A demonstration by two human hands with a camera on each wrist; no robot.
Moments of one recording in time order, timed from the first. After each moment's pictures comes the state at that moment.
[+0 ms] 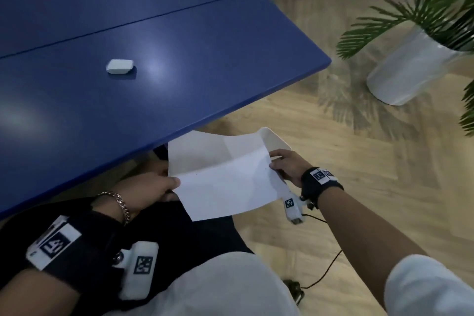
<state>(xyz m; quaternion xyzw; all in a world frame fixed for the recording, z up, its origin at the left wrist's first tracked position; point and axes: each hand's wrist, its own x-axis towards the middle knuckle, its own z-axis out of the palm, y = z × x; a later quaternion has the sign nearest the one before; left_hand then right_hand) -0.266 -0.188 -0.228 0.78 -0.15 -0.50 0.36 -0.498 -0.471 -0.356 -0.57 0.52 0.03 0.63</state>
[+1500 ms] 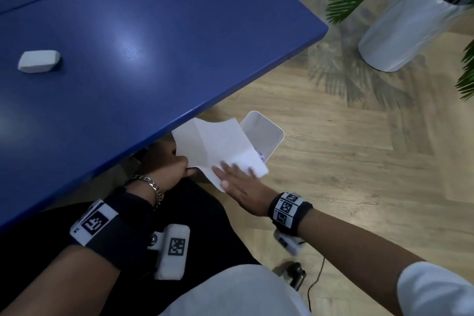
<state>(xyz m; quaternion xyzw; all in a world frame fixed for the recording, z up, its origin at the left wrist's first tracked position) -0.270 -0.279 -0.268 0.85 -0.19 -0.41 0.27 -0.484 -0.374 -0.393 -0.87 0.23 0.17 0.41</state>
